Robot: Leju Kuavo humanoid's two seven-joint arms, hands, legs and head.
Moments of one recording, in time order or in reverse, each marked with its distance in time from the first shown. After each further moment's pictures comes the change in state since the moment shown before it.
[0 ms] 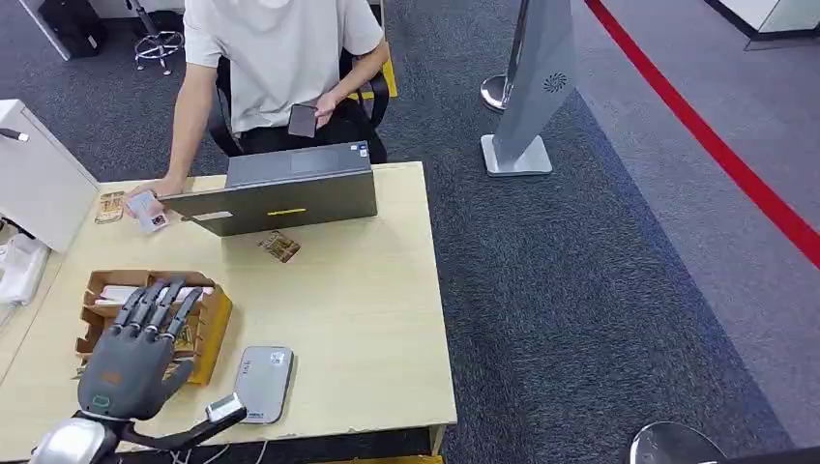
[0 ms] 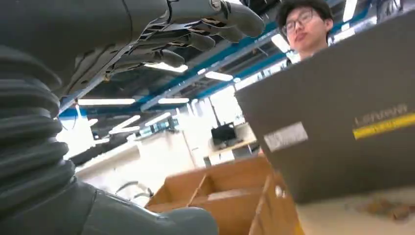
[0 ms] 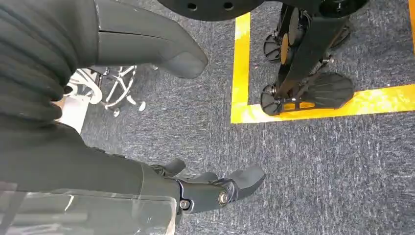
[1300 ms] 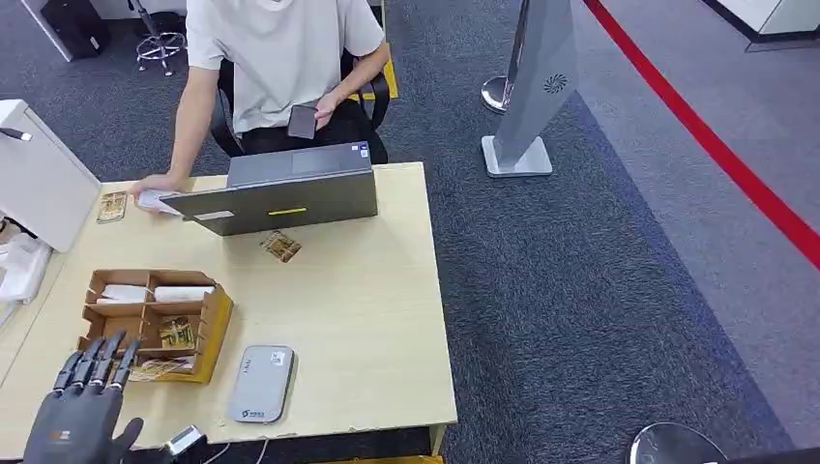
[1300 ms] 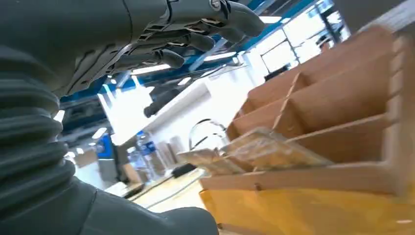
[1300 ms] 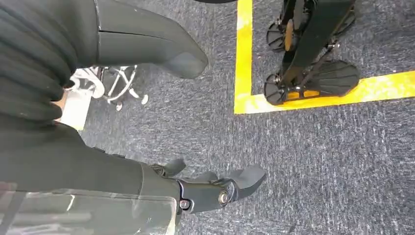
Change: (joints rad) left arm 0.182 0.021 0.149 0.037 -0.024 -0.004 0.185; right arm 0.013 0.004 -0.047 -0.045 0.056 0.013 0.008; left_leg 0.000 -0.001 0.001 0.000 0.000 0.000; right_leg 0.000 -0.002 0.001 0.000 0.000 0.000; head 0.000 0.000
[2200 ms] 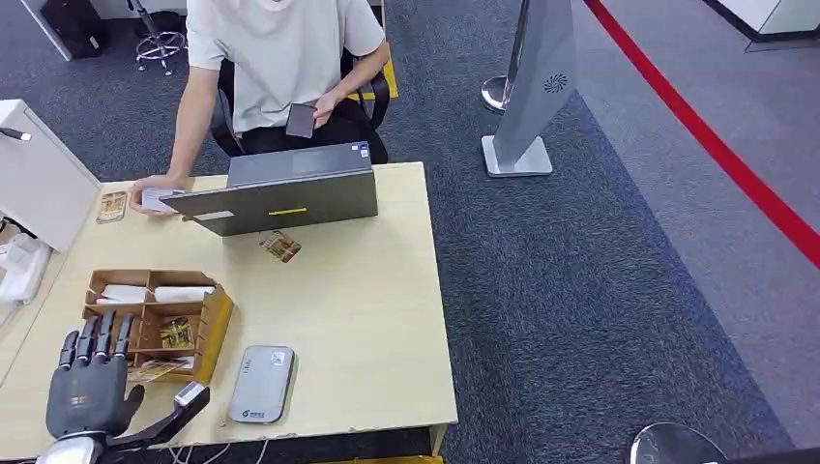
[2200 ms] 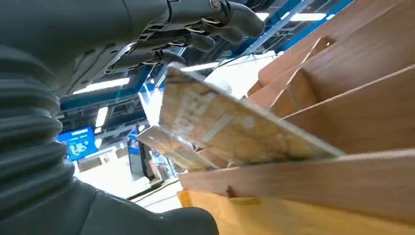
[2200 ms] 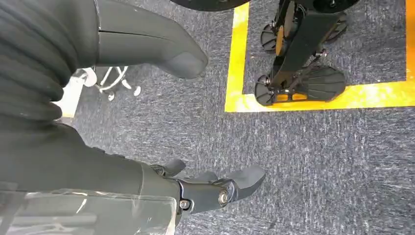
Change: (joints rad) left arm -0.217 -0.203 0.116 0.360 -0.175 0.183 -0.065; right arm -0.028 0.000 0.000 0.014 0.052 -0.014 -0.042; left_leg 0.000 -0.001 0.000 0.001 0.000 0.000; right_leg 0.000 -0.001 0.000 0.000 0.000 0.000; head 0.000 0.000
